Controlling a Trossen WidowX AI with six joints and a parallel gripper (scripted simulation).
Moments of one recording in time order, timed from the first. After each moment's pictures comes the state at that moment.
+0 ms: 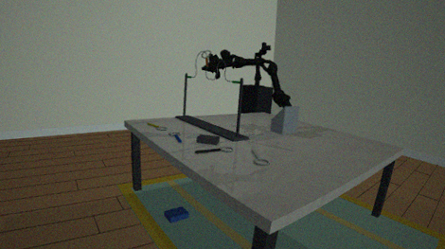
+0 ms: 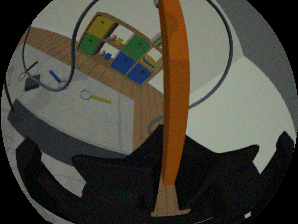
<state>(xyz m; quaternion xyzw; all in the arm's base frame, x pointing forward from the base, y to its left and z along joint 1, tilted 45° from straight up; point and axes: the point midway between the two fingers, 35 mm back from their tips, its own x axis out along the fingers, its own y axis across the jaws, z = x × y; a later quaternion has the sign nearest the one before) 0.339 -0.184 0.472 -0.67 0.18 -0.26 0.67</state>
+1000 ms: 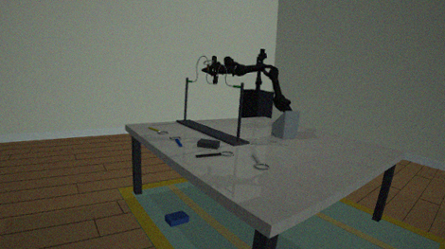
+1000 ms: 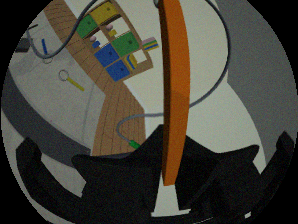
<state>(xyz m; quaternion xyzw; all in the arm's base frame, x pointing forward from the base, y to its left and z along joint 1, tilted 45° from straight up) 0.339 -0.180 0.489 -0.80 0.14 -0.28 0.51</state>
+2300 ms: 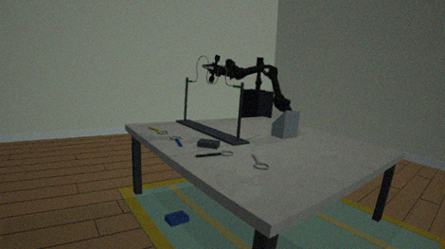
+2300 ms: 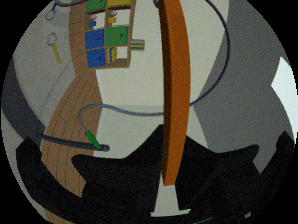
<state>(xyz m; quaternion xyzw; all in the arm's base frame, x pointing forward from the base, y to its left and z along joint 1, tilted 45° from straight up) 0.340 -0.166 0.506 -0.91 0.08 -0.28 0.28</state>
